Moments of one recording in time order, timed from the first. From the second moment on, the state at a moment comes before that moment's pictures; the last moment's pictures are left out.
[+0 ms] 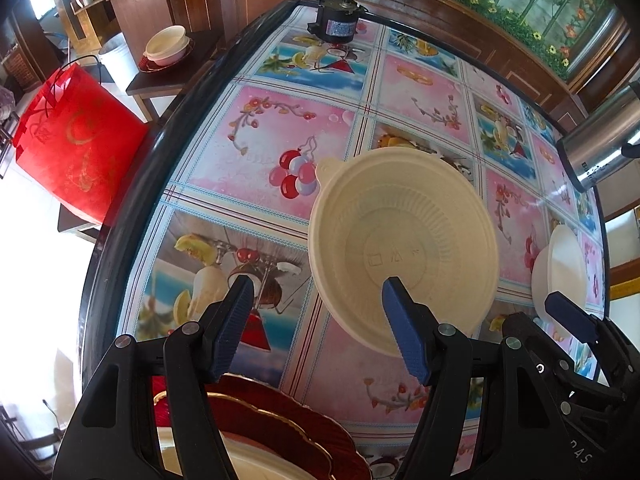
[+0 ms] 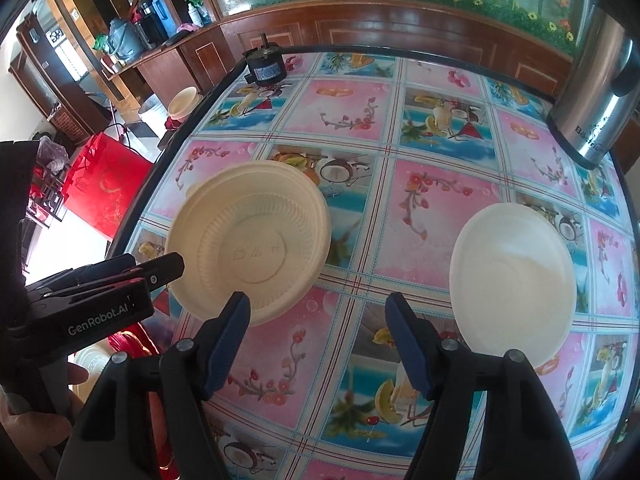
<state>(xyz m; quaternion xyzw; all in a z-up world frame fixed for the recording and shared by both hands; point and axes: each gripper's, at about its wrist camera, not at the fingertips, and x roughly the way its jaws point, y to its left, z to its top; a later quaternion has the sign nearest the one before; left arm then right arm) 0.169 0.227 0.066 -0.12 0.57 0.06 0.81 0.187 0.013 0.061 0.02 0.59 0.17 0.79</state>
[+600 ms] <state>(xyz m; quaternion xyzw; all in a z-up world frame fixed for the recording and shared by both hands) 0.189 0.234 0.041 -0.12 0.59 0.06 0.80 0.205 0.020 0.041 0.02 0.60 0.15 0.78</state>
